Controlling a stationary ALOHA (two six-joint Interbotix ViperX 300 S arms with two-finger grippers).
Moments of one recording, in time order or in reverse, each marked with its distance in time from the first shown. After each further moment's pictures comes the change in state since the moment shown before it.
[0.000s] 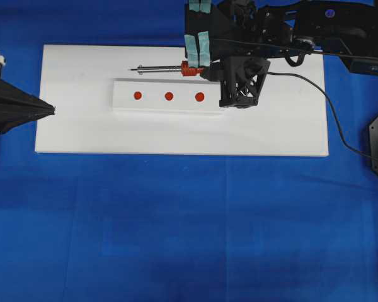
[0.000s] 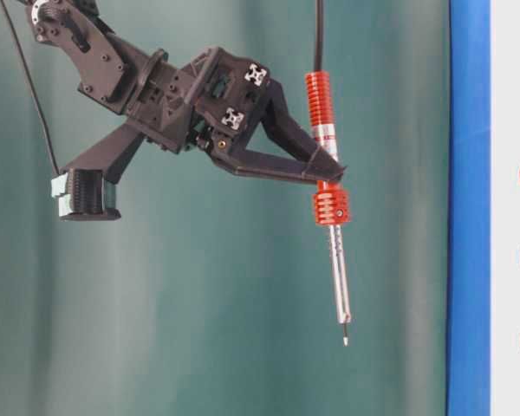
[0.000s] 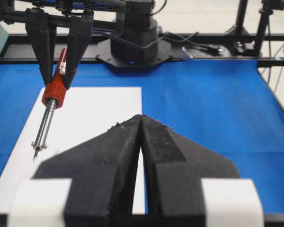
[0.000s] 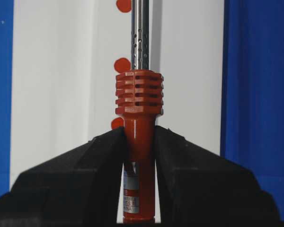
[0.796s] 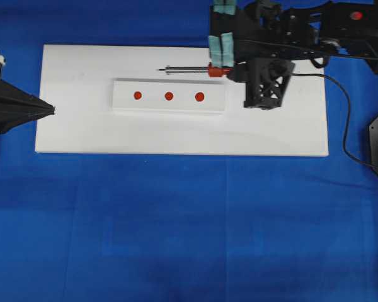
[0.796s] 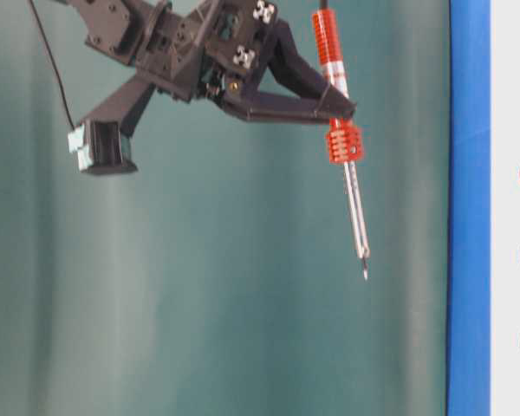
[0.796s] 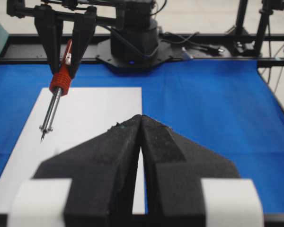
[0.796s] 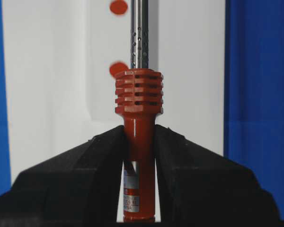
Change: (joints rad) left arm 0.000 -0.002 0.000 0.000 0.002 0.000; right arm -0.018 -0.112 0.135 -0.009 0.034 0.028
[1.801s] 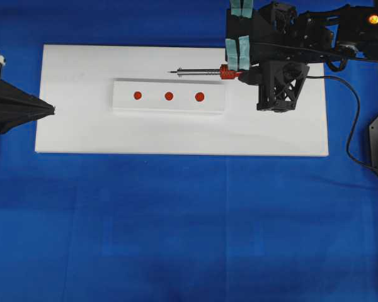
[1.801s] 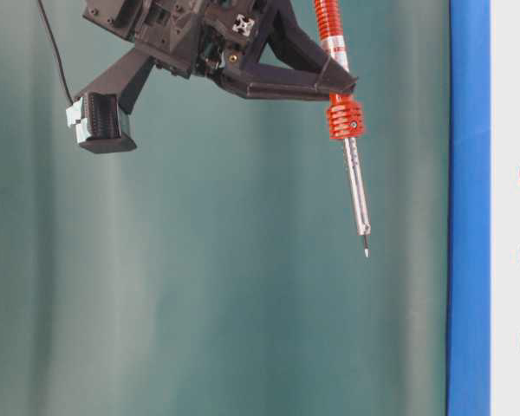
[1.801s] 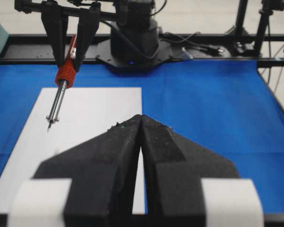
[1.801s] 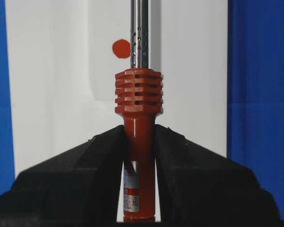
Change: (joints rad) left arm 0.000 0.000 0.002 0.000 -0.002 0.000; right arm -0.002 -0.043 0.041 0.000 -0.002 0.000
